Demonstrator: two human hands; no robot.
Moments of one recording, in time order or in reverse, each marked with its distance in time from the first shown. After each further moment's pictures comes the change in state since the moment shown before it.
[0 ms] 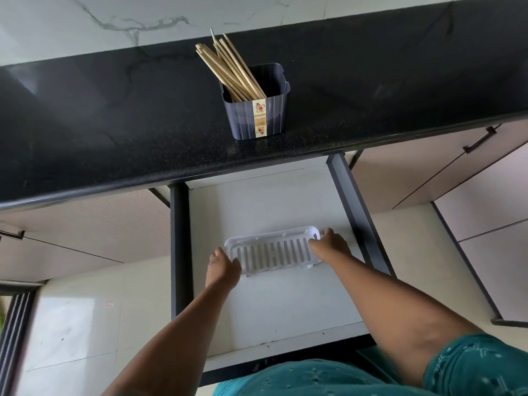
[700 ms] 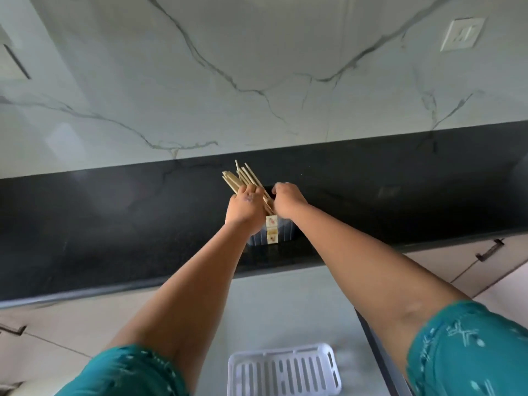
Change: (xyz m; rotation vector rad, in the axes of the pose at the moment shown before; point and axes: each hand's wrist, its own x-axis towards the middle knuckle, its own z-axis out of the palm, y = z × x) left_hand 0.074 0.270 -0.223 0.316 0.558 0.776; right_hand 0.002 -0.300 -0.203 -0.130 0.341 -0.737
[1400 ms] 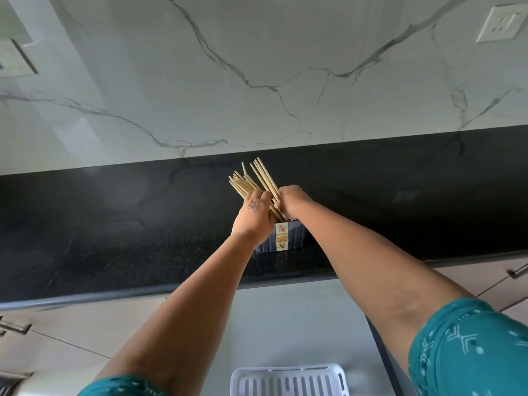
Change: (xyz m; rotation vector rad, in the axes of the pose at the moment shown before) left_hand 0.006 -0.009 0.015 -0.140 0.018 -0.002; right_hand 0.041 -0.002 0.008 -0.287 -0.181 -0.075
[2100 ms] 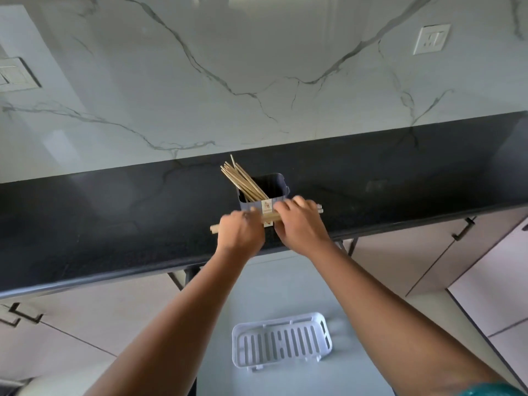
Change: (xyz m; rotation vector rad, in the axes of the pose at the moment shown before) left_hand -0.133 0.048 -0.057 0.319 0.002 0.045; right_hand -0.204 0.014 0.030 -0.038 0.607 -0.290
